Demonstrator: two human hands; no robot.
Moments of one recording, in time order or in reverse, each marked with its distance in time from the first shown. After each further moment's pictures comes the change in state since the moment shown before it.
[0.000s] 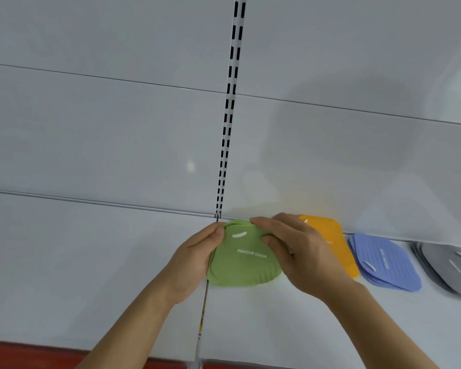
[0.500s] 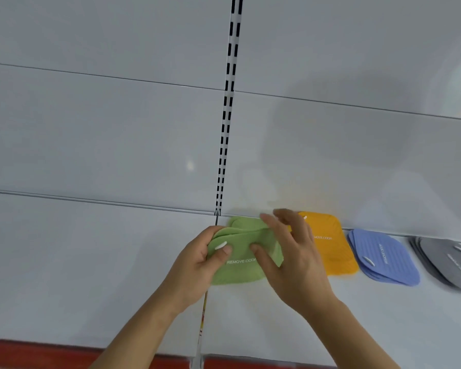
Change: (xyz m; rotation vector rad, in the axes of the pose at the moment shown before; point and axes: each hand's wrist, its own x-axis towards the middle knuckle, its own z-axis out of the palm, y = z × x) left_hand -0.013 -0.013 0.002 0.377 0.075 0.231; right_hand -0.022 -0.018 0.031 -0.043 0.196 0.185
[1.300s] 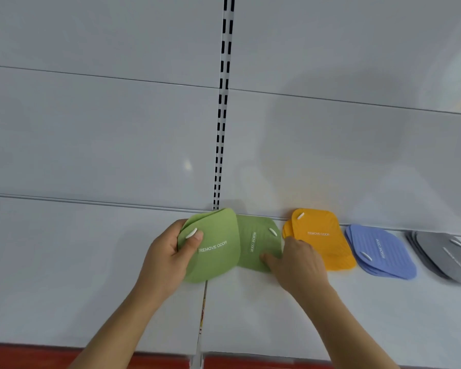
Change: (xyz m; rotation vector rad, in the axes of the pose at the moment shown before) left_hand -0.003 -0.004 -0.033 0.236 0.277 0.053; right_hand 0.007 0.023 0.016 -0.389 -0.478 0.710
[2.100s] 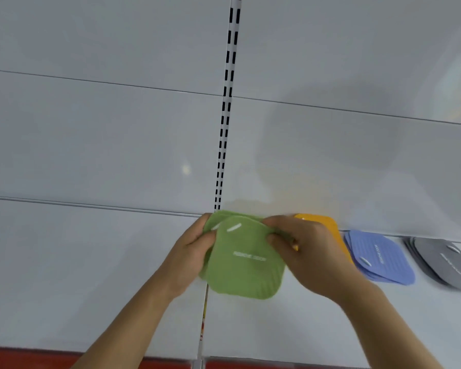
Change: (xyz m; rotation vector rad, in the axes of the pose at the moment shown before) left_hand 0.014 0.028 0.019 -0.386 -0.260 -0.214; right_hand -0.026 -0.003 -0.072 0.382 0.258 -0.743
